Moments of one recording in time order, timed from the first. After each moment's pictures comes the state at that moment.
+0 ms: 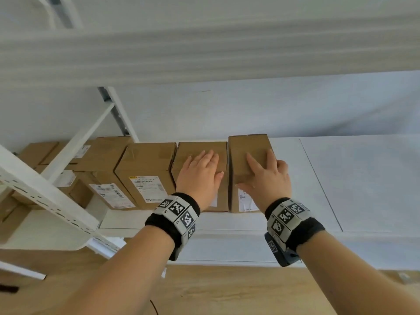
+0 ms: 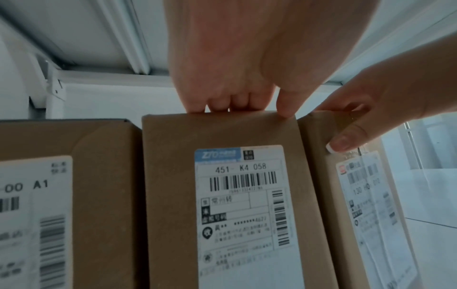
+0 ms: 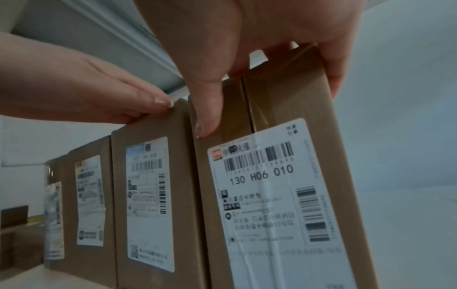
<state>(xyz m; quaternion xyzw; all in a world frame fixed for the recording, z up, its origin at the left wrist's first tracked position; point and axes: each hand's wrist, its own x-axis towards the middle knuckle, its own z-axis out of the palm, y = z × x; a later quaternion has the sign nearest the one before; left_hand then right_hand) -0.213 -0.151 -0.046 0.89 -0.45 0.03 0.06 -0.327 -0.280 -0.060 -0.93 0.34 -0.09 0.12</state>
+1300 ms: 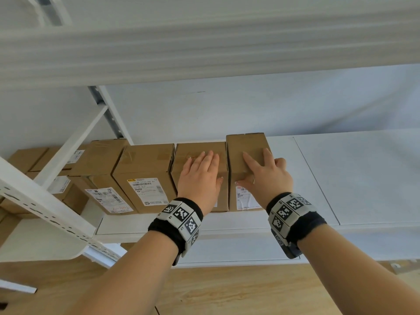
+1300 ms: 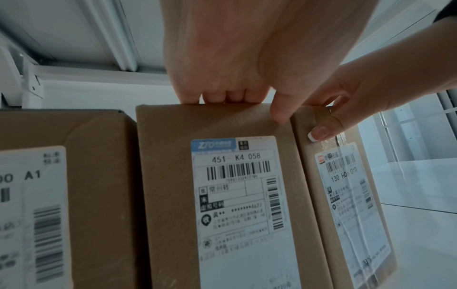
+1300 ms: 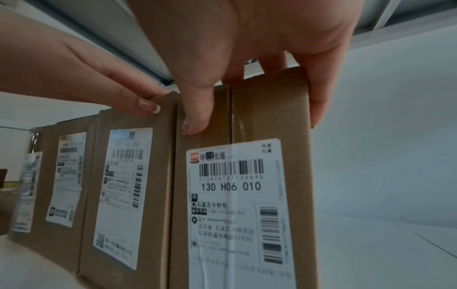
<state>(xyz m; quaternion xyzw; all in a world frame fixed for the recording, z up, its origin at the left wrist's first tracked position) -0.216 -0.146 -0.055 0.88 -0.46 0.07 0.05 -0.325 -0.277 -0.056 -0.94 0.34 -0.06 0.06</state>
